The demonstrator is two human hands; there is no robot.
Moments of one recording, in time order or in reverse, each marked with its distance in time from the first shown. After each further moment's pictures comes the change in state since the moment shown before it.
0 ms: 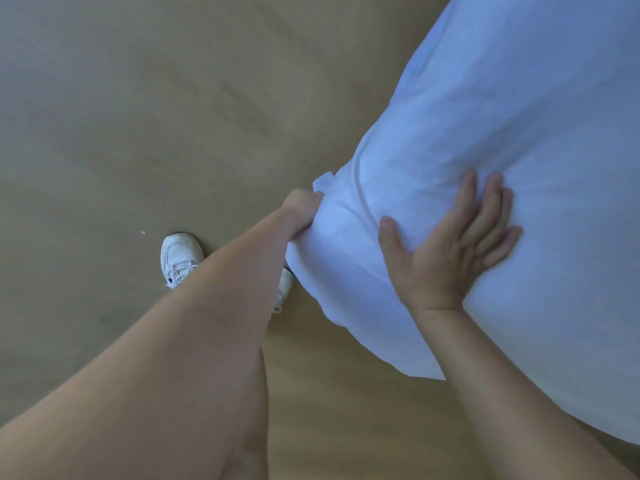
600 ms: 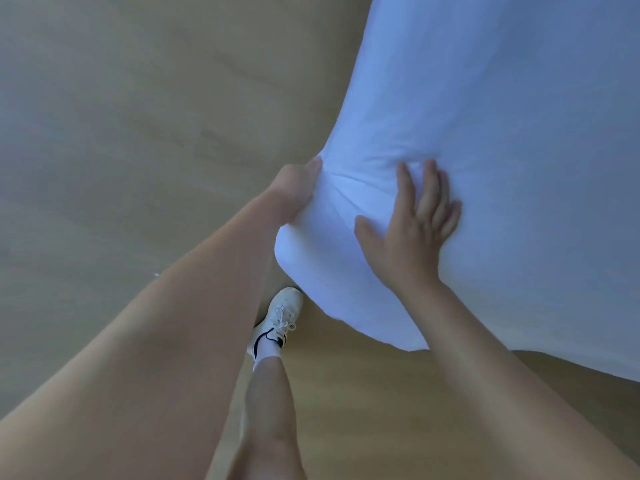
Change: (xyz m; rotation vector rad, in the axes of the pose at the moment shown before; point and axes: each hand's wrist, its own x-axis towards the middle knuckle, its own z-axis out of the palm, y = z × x) left_hand -0.064 0.064 -0.008 0.161 0.009 0.275; right_hand 0.004 -0.001 -0.027 0.101 -0.228 0.040
